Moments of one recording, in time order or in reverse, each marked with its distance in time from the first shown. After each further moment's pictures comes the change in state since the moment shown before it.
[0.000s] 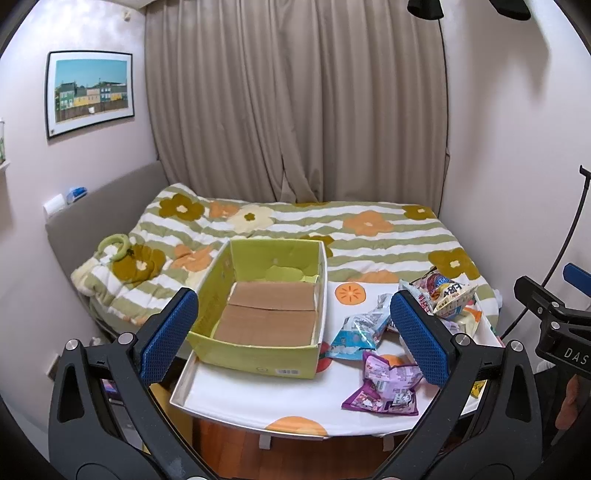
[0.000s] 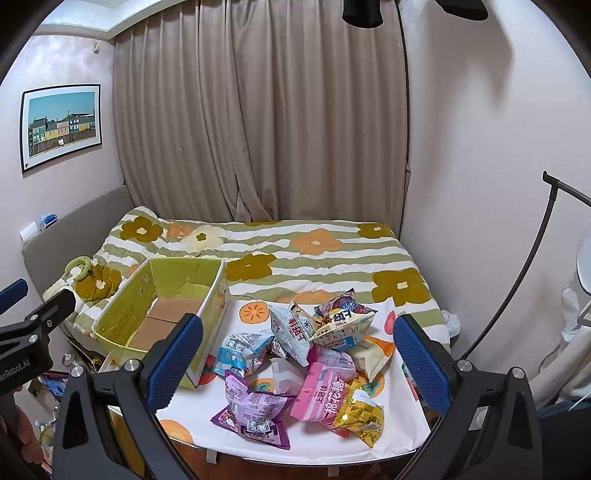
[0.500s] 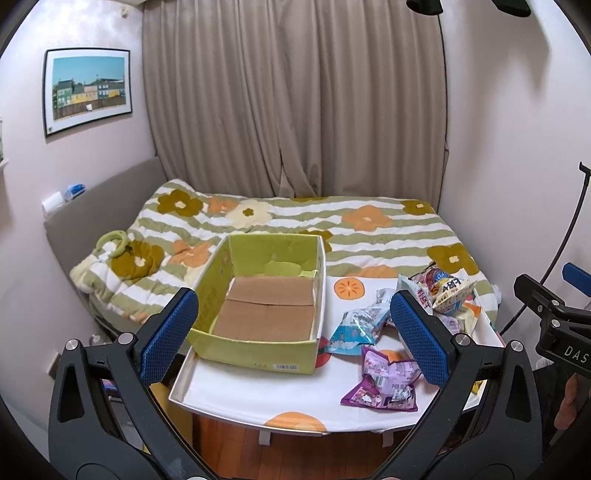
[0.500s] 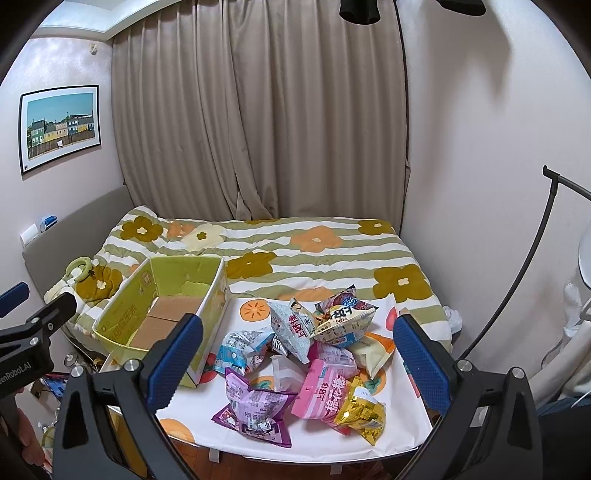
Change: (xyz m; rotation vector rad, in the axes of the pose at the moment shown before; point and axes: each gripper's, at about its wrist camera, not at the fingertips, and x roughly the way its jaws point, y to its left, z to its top) left arm 0.001 -0.001 -0.001 0.001 0.020 -0.006; right arm 0.001 -0.001 0.000 0.002 0.008 0.000
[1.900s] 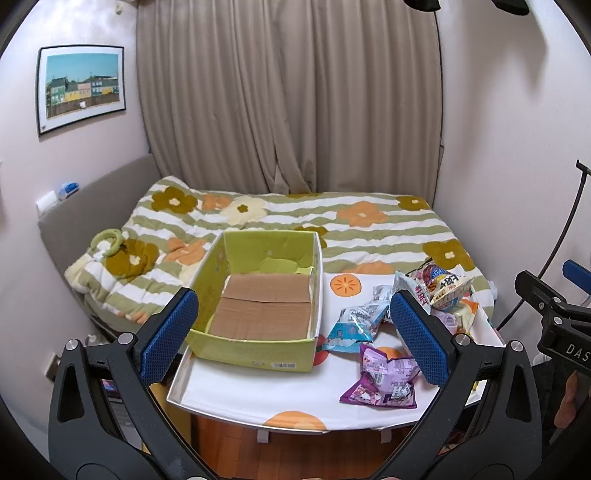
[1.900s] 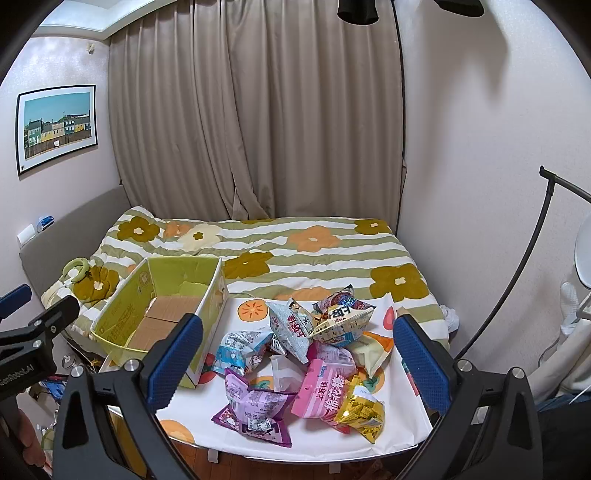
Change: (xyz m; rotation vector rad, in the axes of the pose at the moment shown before) left arm 0.004 -0.001 0.004 0.011 0.019 -0.018; right arm 0.003 -0.004 -0.001 0.002 0.005 -0.008
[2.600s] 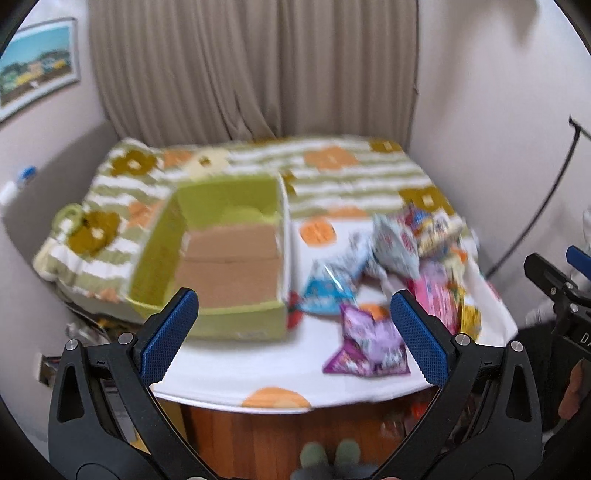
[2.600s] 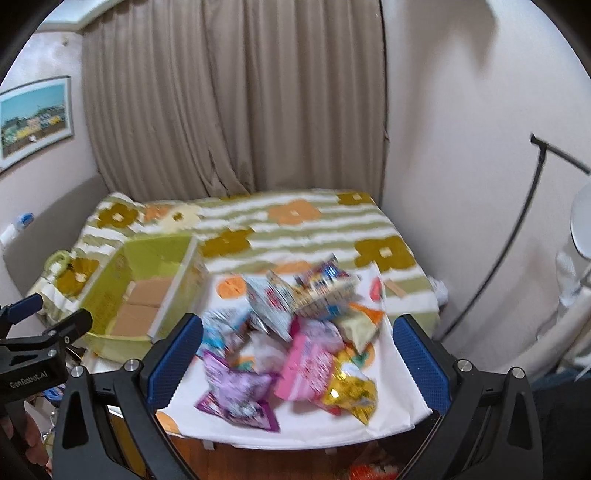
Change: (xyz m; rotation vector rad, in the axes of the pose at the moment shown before) left arm 0.080 -0.022 -0.028 0.077 0.250 -0.145; right arm 0.031 -0.014 -0.027 0.045 0.122 -0.088
